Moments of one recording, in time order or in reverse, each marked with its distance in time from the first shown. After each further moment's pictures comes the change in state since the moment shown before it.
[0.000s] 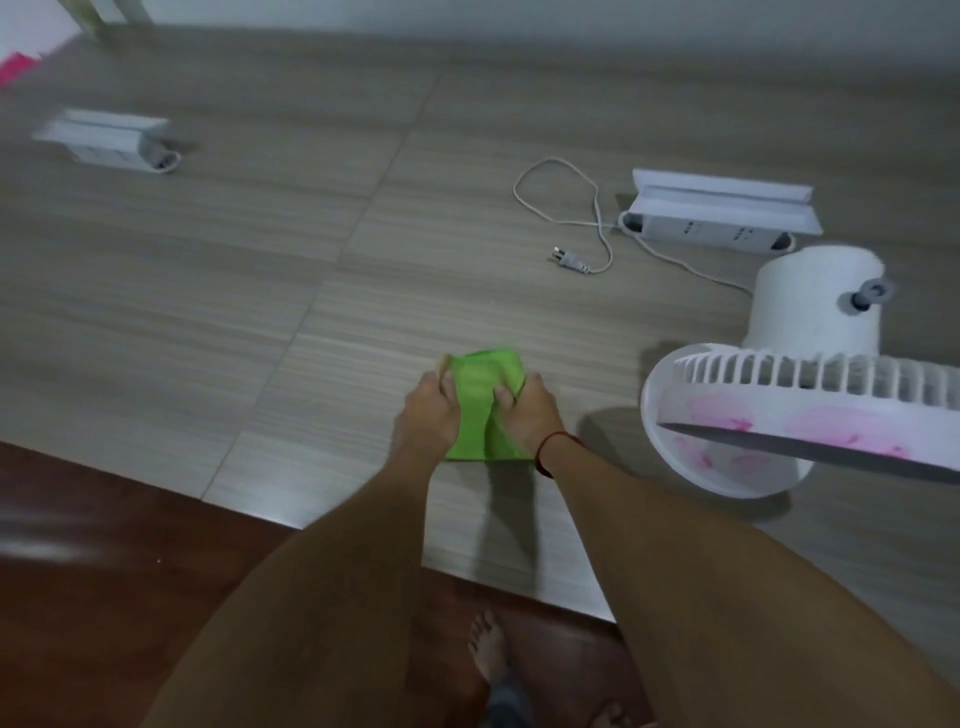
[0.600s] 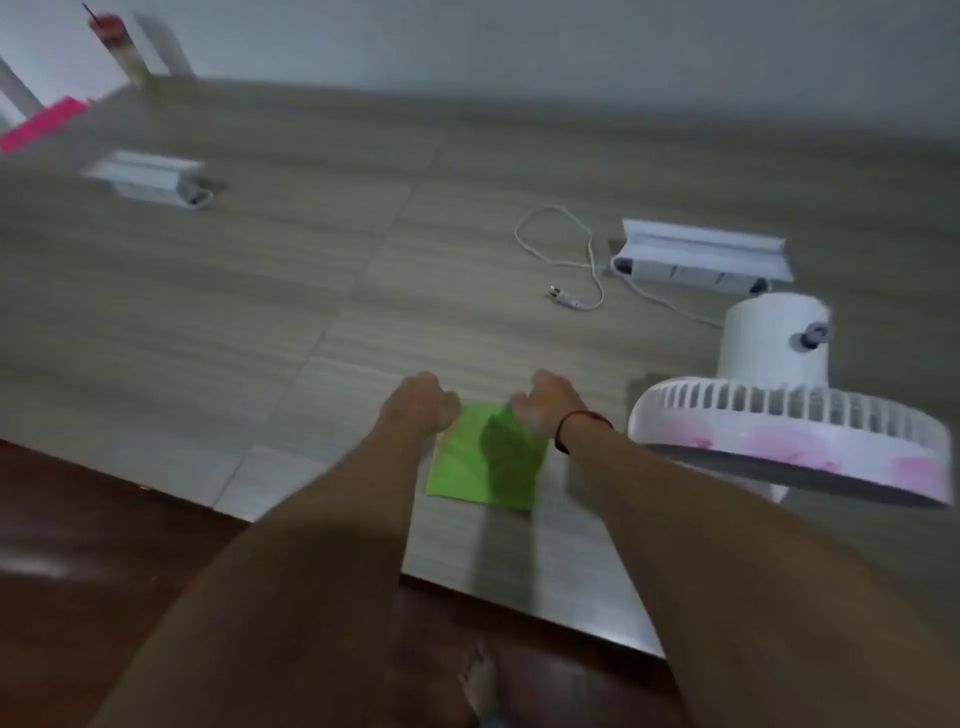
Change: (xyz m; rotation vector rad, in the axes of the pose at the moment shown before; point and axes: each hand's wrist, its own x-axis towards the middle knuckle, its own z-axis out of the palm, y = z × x) left_hand 0.009 0.034 -0.046 0.307 -0.256 -0.040; right_hand 0.002 -0.020 -0.051 -0.317 -0.085 -0.084
